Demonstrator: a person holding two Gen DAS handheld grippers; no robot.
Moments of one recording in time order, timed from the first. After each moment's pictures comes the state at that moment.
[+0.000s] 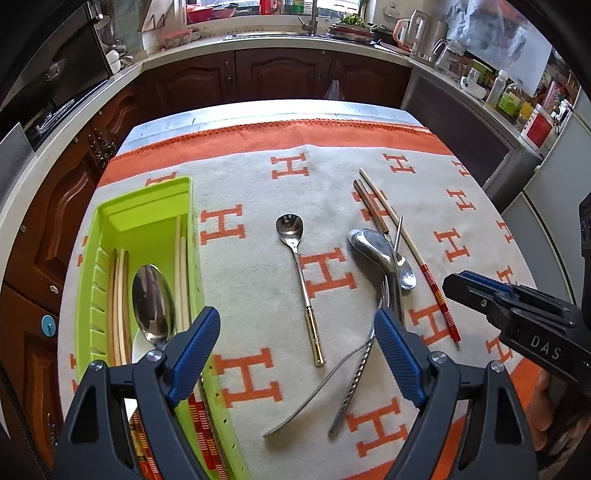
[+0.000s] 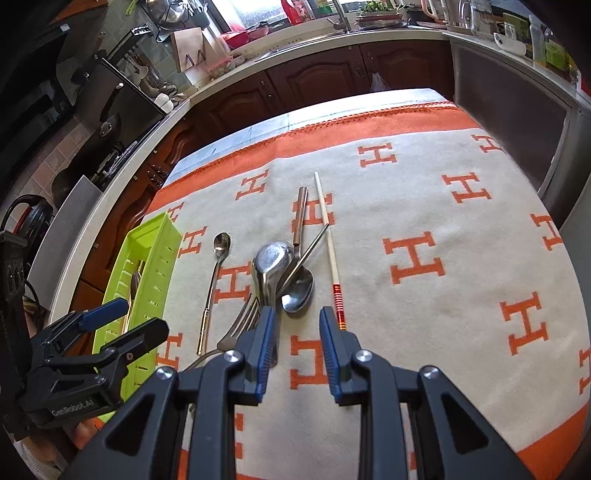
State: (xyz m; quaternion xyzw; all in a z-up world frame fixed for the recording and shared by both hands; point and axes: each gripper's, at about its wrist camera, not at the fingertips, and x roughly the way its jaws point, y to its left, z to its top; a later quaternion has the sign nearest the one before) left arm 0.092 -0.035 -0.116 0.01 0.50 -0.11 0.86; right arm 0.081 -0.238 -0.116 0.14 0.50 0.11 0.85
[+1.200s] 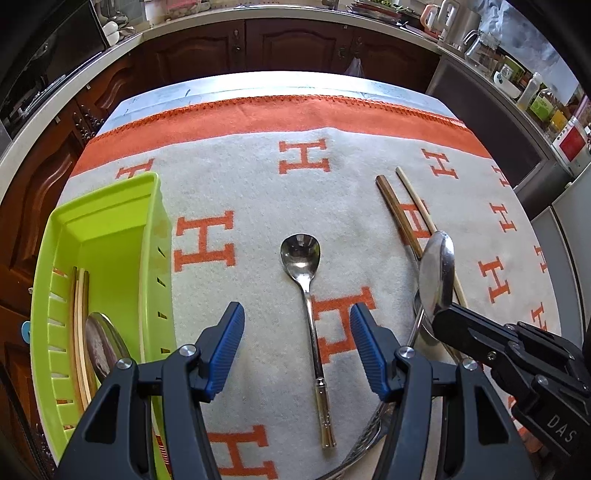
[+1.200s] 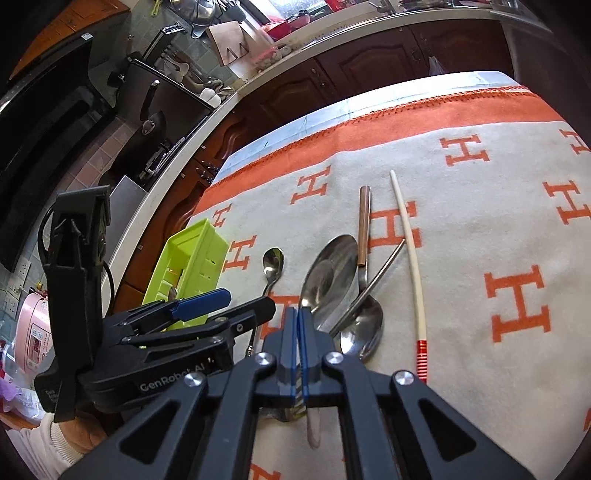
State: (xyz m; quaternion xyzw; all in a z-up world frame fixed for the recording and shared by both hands) left arm 0.163 -0.047 -0.161 0.00 0.54 -0.08 0.84; right arm 0.129 -0.216 -0.143 0.20 0.49 0.23 0.82
